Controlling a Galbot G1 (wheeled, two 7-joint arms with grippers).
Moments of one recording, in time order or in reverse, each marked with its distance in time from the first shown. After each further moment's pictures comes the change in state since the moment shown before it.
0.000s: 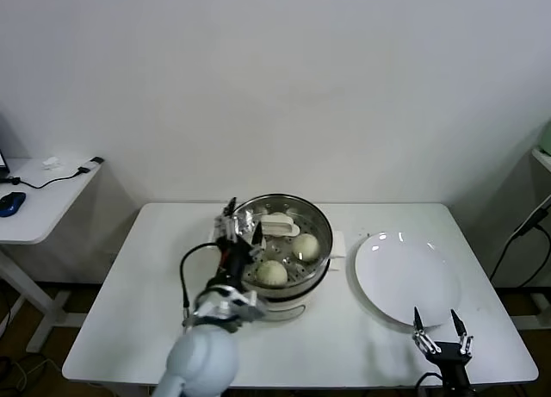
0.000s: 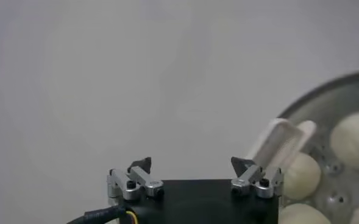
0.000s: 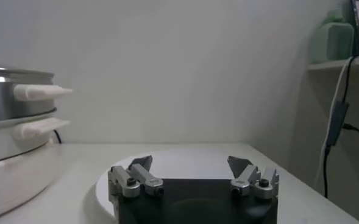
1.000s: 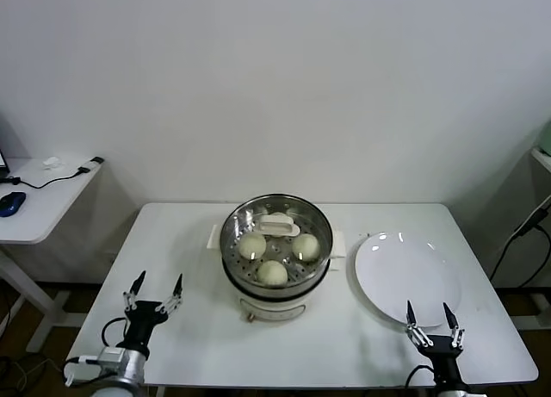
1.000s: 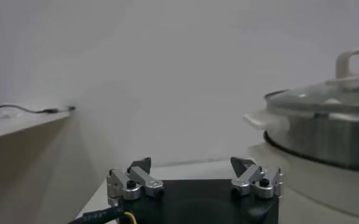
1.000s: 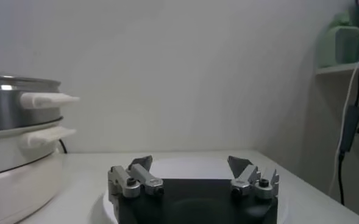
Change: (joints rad) left arm 0.328 0.146 -0.426 0.287 -1.084 -0.584 -0.099; right arm 0.045 -0.009 -0.045 -0.037 0.004 0.032 0.013
